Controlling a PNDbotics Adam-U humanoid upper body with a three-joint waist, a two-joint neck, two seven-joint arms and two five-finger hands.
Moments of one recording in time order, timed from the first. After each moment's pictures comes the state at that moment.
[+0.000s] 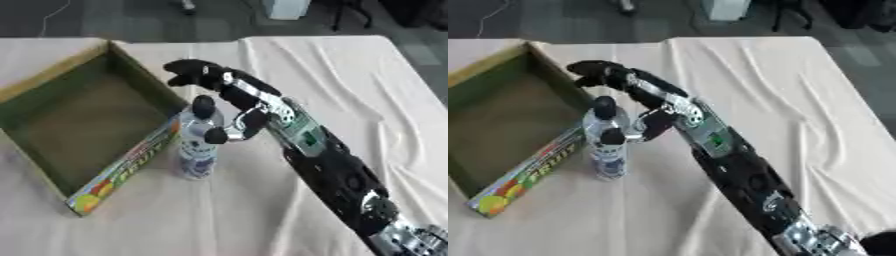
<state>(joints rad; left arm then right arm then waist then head) -0.37 0.62 -0.12 -1.99 0.00 -0.65 0.50 -0.43 -0.28 0.17 -1.55 -0.10 -0.47 0.63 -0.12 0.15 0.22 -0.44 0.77</state>
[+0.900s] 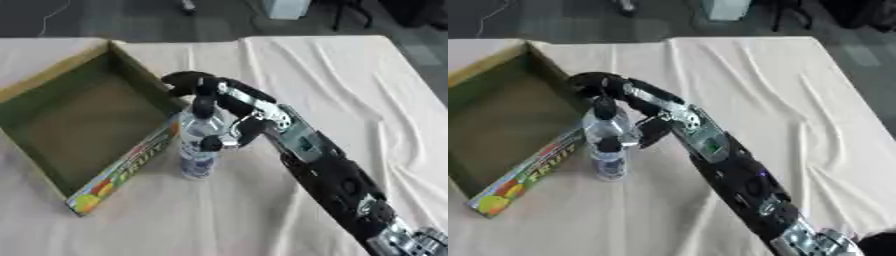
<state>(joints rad) -0.37 0.62 -0.12 -1.99 0.00 -0.65 0.50 -0.42 -0.27 0.18 -1.52 -0.07 -0.47 0.64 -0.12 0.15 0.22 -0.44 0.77</state>
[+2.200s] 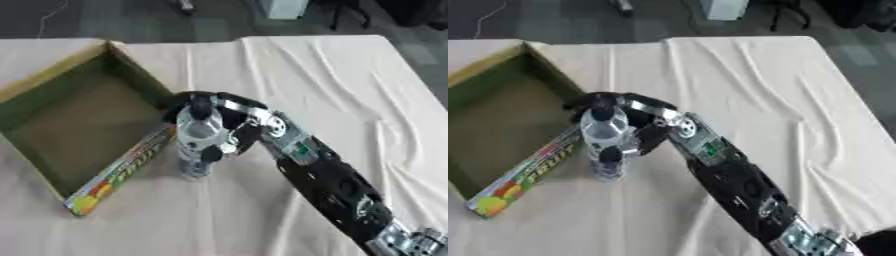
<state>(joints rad) -0.37 0.62 -0.12 -1.99 0.00 -0.65 0.50 -0.41 -0.27 0.21 -1.49 -0.21 -0.33 0.78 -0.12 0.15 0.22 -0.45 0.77</state>
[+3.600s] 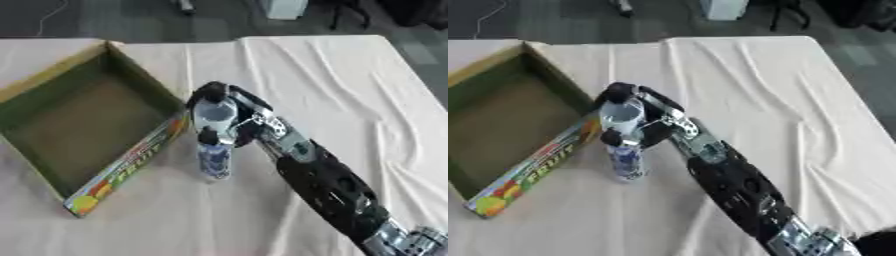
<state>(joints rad) -0.37 0.62 -0.12 -1.99 0.00 -0.65 0.50 -0.43 -0.27 0.20 -1.40 -0.46 -0.43 0.67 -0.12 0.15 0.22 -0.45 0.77</state>
